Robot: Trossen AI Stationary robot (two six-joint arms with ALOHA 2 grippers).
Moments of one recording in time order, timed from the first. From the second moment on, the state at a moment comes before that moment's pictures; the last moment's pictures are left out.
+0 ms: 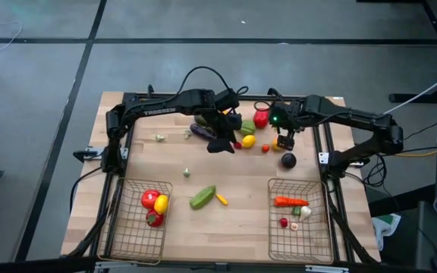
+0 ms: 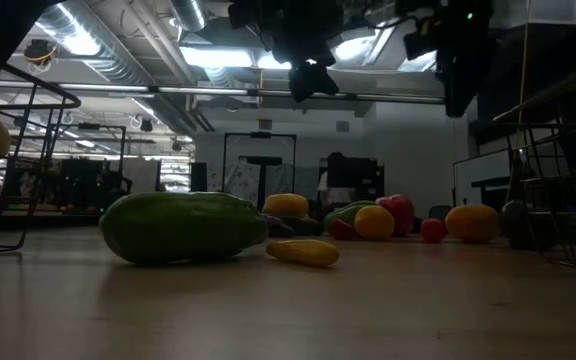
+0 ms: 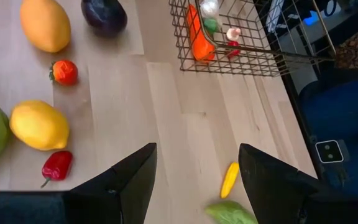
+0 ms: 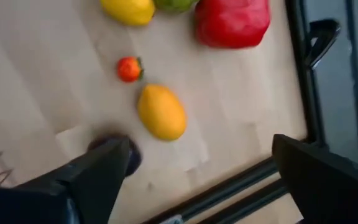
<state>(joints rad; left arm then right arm) 0.28 1.97 1.86 -0.91 0.57 0.20 -0.27 1.38 1.36 -1.37 0.27 0.03</state>
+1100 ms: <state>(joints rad) 0.24 1.97 1.86 -0.91 0.57 0.20 -0.31 1.39 0.77 -0.79 0.29 -0.09</state>
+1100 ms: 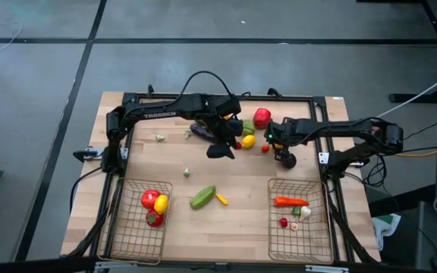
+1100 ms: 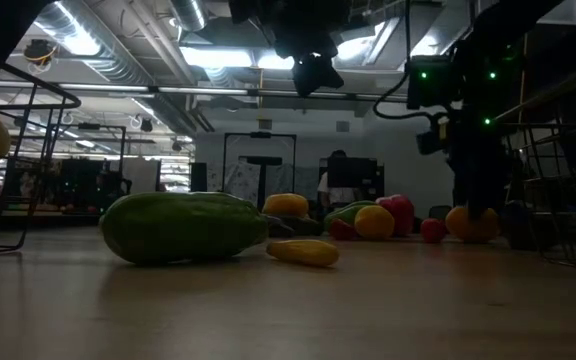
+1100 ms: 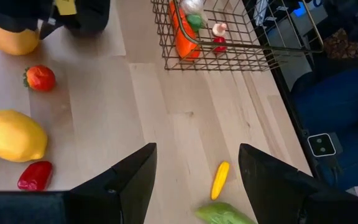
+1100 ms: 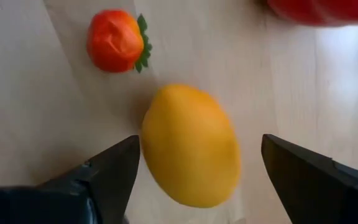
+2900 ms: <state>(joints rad) 0.26 1.56 1.80 -1.15 0.18 0.05 -0.27 1.39 1.02 -0.33 -0.13 0.13</state>
